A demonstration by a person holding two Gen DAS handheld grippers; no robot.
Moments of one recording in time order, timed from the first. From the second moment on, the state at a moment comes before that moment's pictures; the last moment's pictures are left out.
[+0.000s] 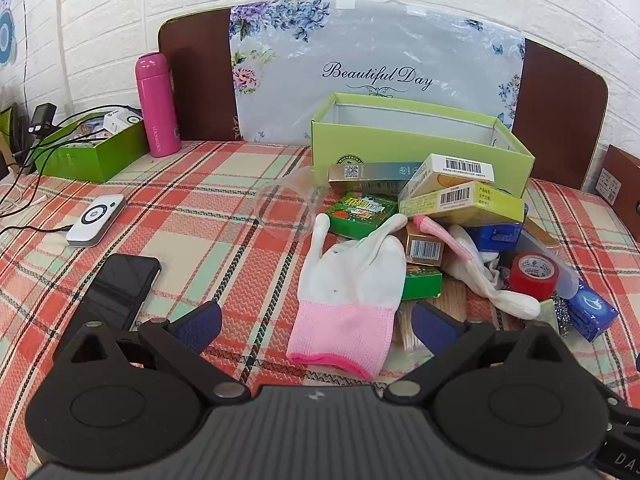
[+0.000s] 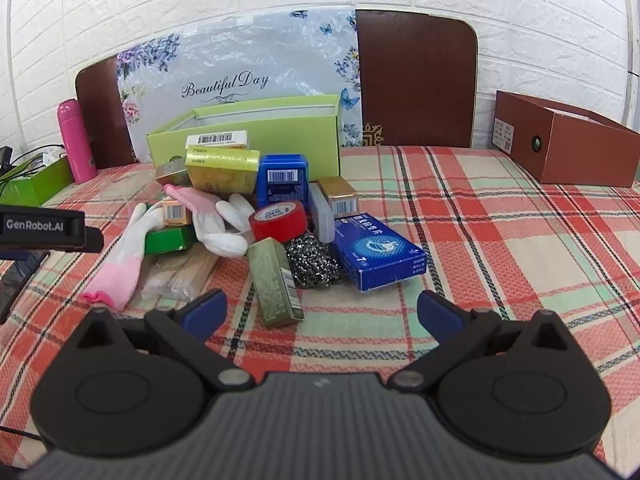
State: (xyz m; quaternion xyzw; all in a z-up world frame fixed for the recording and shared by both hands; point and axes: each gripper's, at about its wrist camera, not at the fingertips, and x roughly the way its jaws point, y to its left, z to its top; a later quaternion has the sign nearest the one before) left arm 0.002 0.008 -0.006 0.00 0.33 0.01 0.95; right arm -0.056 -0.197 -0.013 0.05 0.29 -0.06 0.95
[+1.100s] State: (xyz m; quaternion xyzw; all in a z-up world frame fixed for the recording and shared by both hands) left arm 0.009 0.011 -0.016 -0.01 0.35 0.01 0.94; right arm -0.048 -0.192 -0.026 0.06 0.32 -0.04 0.94
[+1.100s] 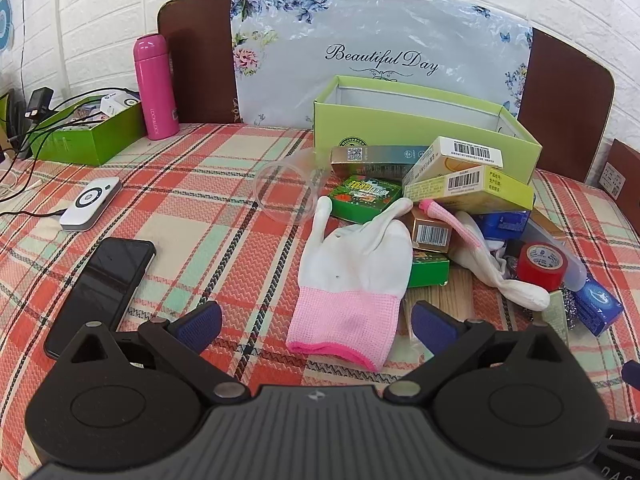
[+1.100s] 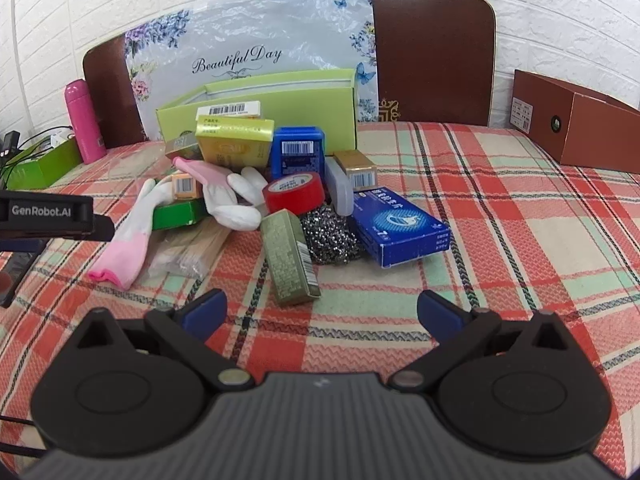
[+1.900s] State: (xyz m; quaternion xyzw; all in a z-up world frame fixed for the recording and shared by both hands) left arm 0.045 0.015 -0.035 -0.02 0.33 -0.08 0.94; right arm -0.015 -0.168 -0.038 0.00 0.30 0.02 0.95
